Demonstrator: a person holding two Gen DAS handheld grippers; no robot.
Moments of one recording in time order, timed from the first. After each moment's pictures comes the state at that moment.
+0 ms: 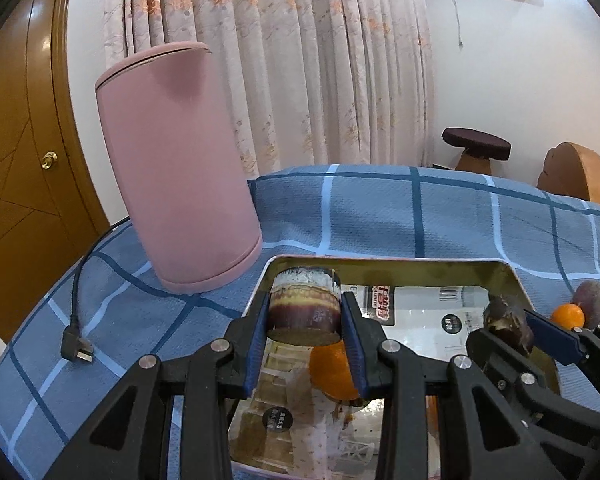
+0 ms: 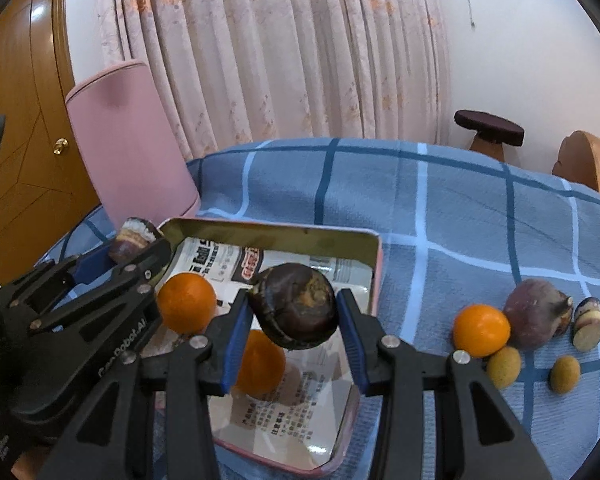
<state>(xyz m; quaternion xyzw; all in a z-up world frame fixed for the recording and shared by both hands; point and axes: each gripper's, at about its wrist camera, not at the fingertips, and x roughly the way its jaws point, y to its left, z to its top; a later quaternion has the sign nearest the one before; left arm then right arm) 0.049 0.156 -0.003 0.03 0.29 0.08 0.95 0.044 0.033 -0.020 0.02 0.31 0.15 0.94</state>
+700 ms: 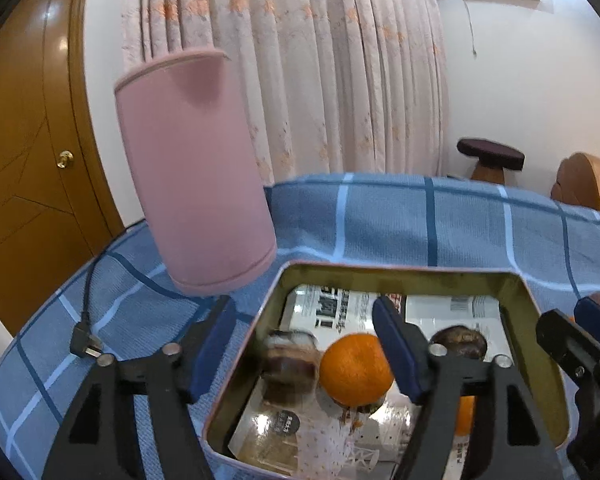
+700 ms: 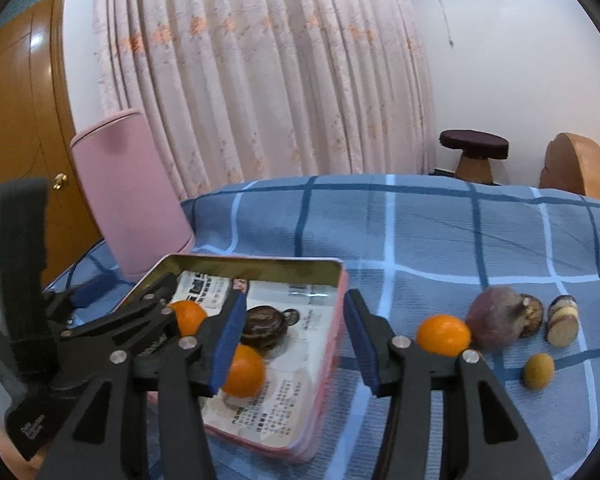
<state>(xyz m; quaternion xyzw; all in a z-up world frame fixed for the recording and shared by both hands) 0.045 0.157 0.000 0.03 0.26 0.10 0.96 0.021 0.009 -0.003 0.05 0.25 0.13 0.96</state>
